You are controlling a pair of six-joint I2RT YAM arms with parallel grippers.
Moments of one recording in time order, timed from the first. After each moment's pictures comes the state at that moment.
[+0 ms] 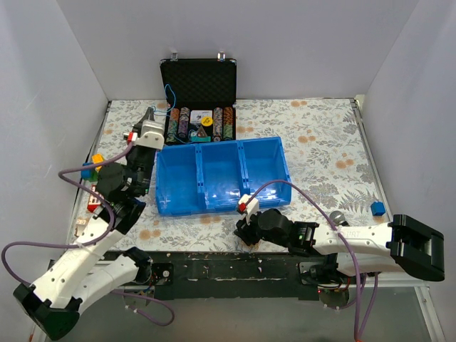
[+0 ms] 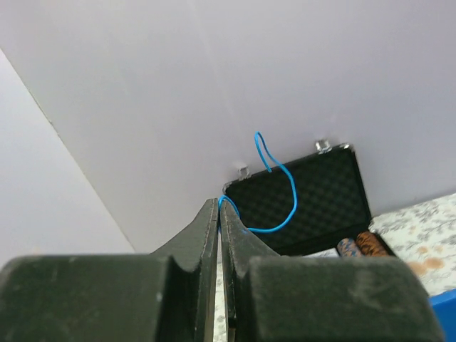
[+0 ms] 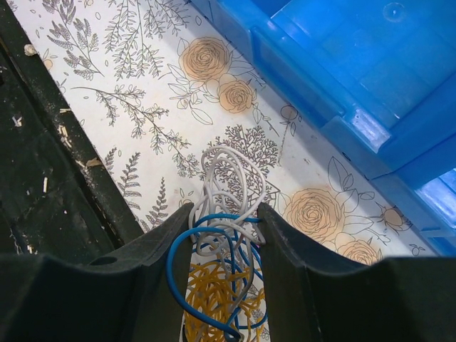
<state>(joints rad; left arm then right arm) -0.61 0.81 0.88 0.40 -0.40 0.59 1.27 1.14 0.39 0.24 0.18 0.23</state>
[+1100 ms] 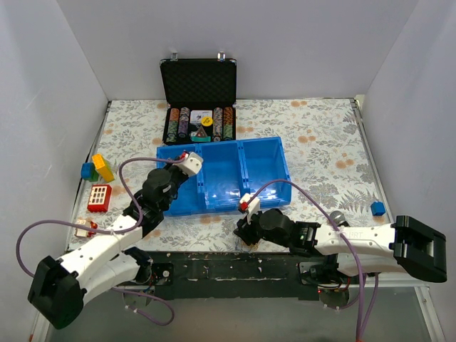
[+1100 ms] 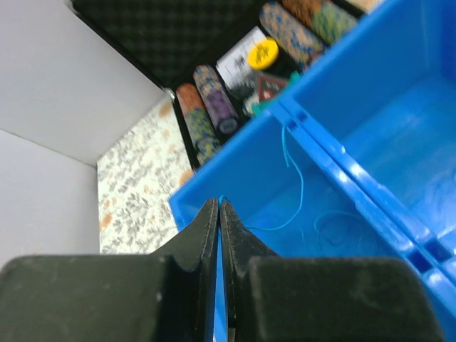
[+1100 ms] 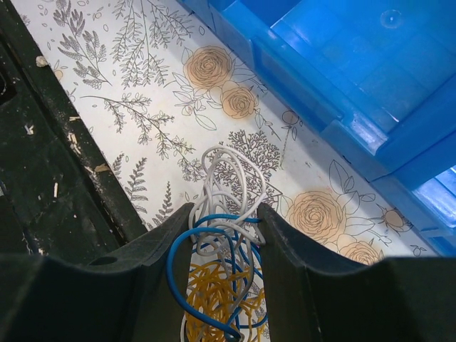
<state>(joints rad) -0.61 0.89 0.51 0.27 -0.36 0.57 1.27 1.12 0.38 0.24 0.18 0.25</state>
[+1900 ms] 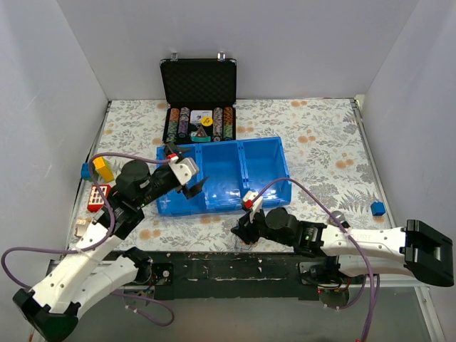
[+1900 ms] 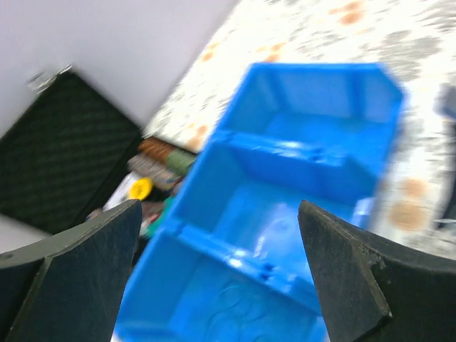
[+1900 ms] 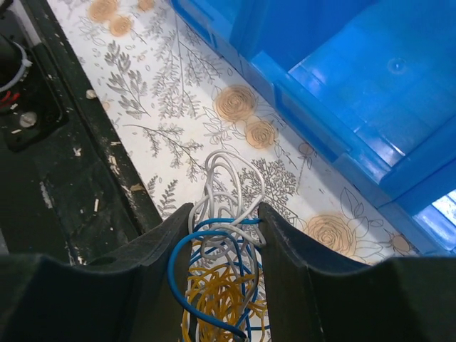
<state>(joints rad) -0.61 0.76 0.80 -0.16 0.19 0.49 1.27 1.05 0.38 0.27 0.15 0.25</state>
